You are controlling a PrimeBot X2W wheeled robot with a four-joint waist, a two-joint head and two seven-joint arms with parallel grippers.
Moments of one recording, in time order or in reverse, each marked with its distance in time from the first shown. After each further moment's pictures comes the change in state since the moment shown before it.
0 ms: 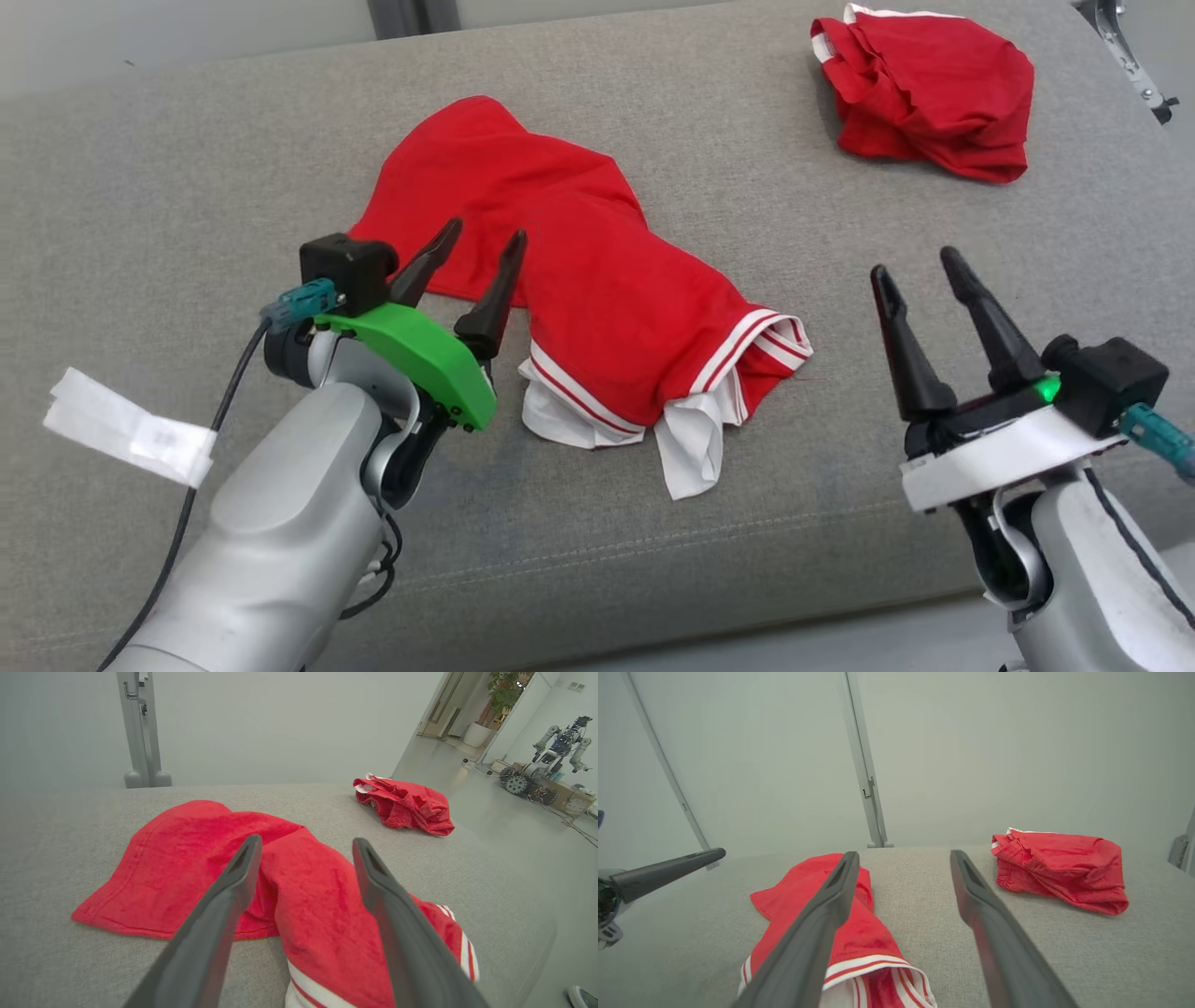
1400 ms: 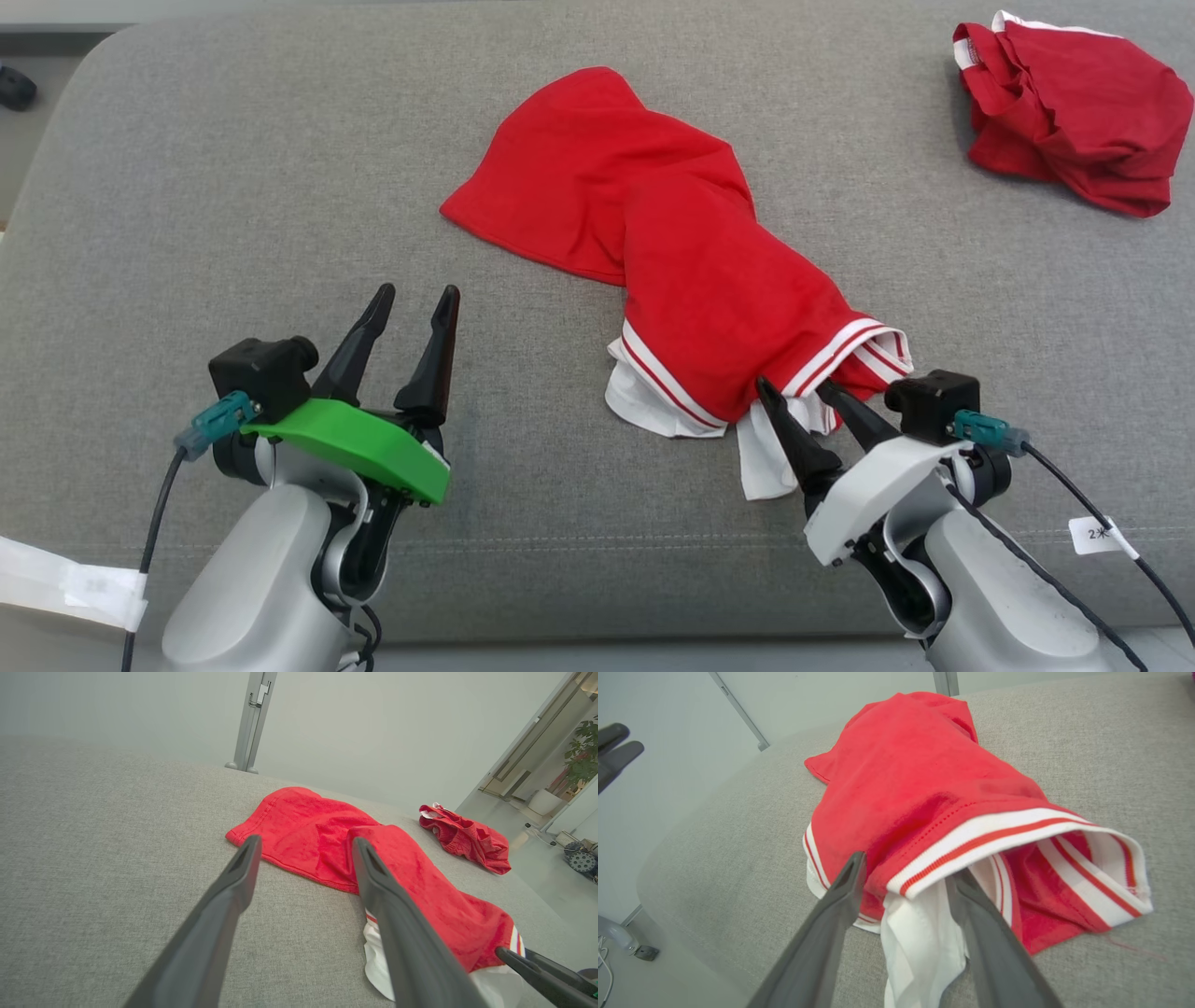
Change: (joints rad) left arm 0.318 0.059 0.247 -0.298 0.070 0.053 -0.009; right arm -0.072 0.071 0.208 0.356 0.089 0.017 0.123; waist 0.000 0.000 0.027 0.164
